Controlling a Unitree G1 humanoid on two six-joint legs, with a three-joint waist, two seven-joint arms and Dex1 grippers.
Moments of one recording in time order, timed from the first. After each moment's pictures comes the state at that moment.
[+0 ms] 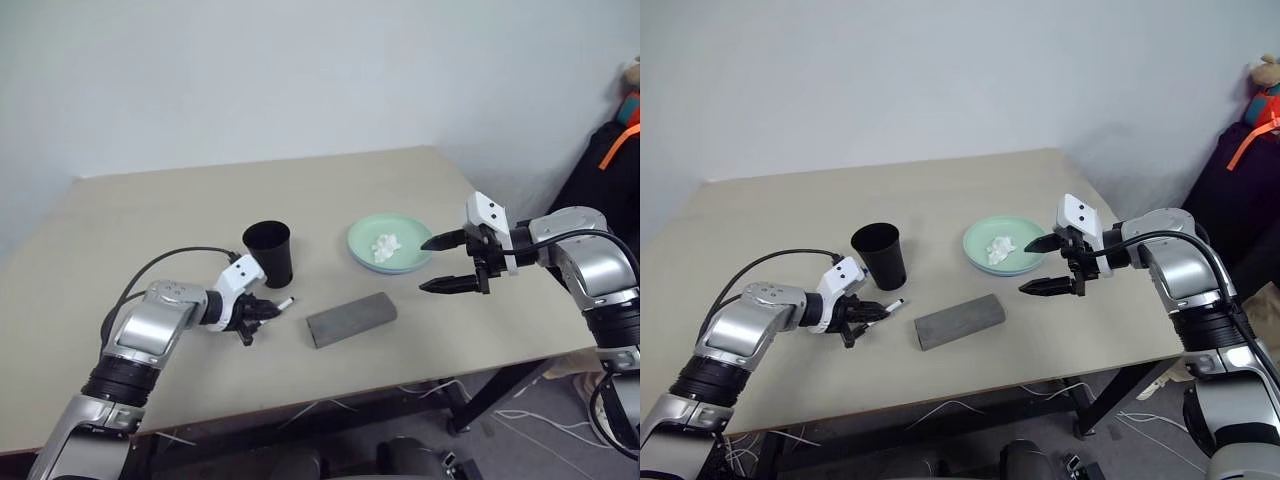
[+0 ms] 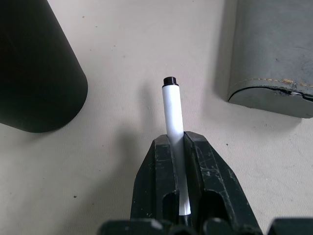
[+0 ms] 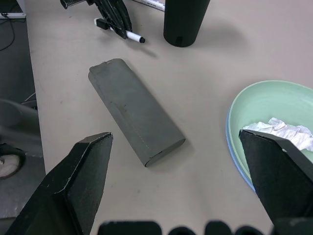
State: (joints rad) left arm -0.38 0.72 -0.19 0.10 -0.18 0.67 -1.04; right arm -0.70 -0.77 0.21 0.14 0.25 0.50 1.38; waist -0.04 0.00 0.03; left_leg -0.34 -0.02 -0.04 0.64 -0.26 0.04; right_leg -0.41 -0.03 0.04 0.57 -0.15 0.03
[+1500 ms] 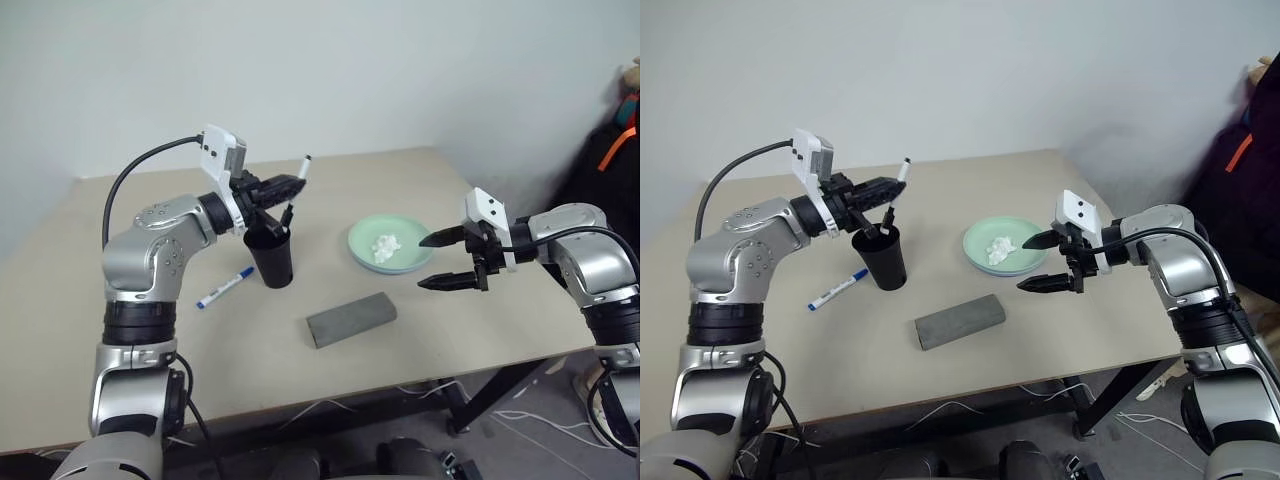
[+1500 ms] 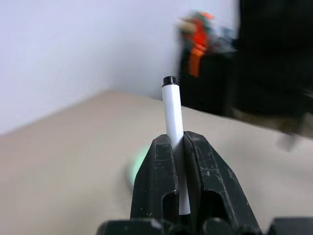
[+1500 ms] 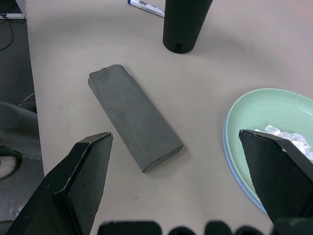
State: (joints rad) left arm -0.72 0.50 0.13 0.16 -0.48 0.62 -0.72; right arm -0.71 -0.76 0.21 0.14 0.26 0.50 1.38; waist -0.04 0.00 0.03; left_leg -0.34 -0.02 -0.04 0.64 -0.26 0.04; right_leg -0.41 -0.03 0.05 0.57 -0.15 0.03
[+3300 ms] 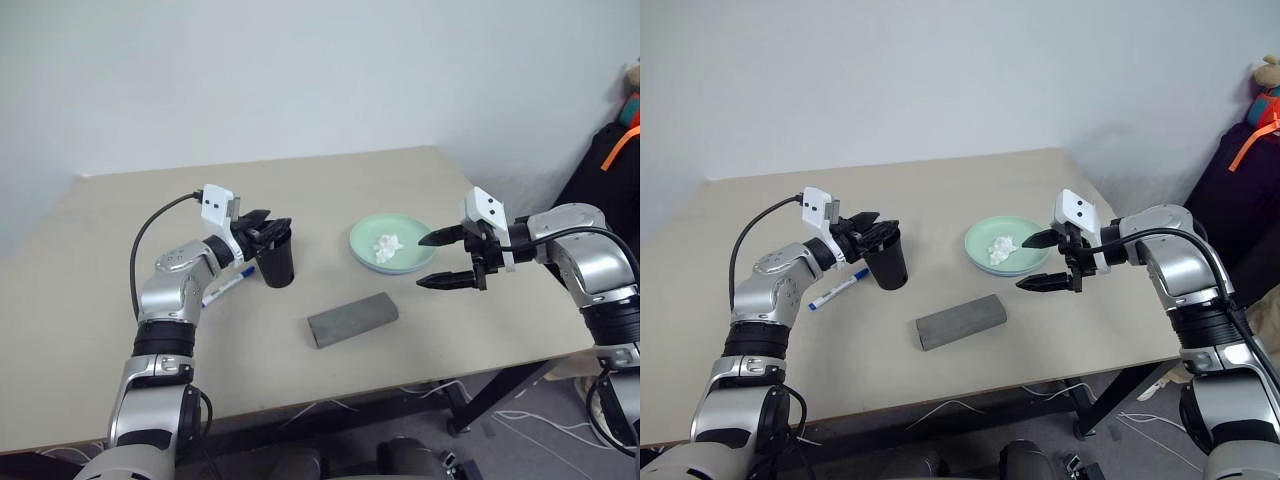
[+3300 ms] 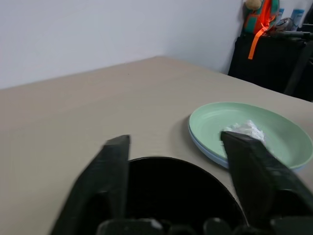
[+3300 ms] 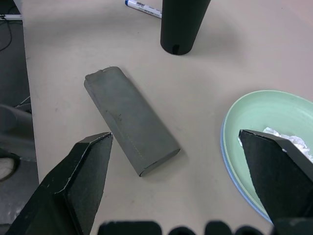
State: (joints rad) left arm -0.62 0.44 0.13 0.45 -0.35 0.34 -0.74; right arm -0.71 -0.75 0.21 0.14 0.26 0.50 1.36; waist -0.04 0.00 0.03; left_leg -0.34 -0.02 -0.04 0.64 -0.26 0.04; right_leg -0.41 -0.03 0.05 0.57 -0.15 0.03
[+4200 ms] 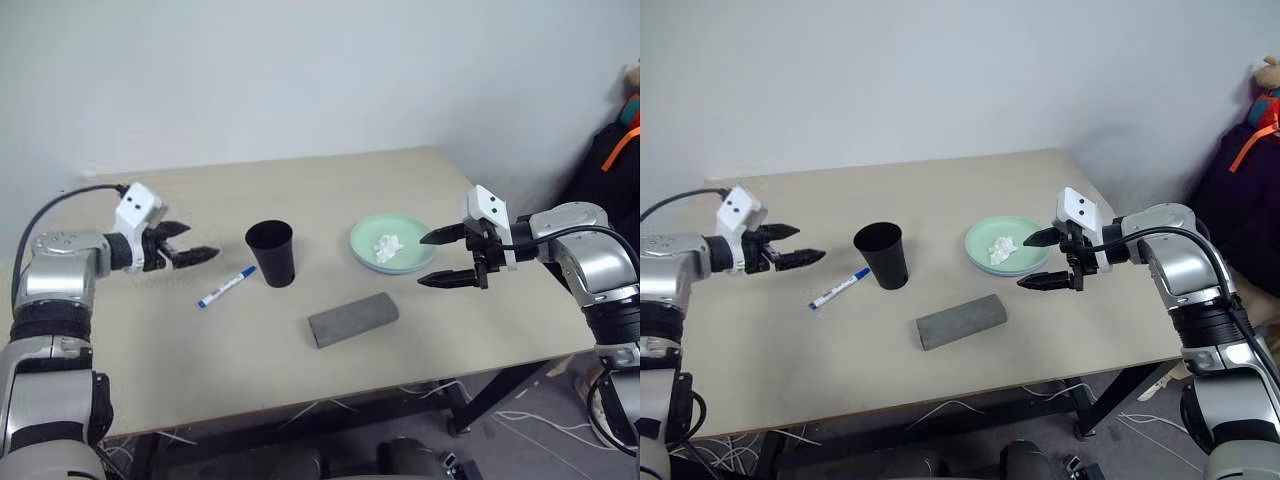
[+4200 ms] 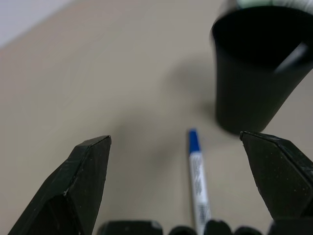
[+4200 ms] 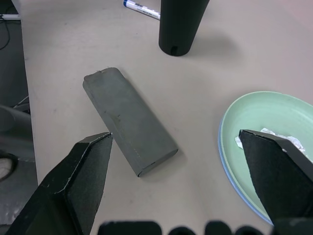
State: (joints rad) left arm -0.73 0.87 0.00 0.84 -0.13 0.20 -1.12; right arm -0.72 -0.76 0.20 0.14 0.26 0.50 1.36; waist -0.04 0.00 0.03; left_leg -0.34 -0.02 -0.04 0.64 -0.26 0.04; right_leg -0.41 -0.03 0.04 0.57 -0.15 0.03
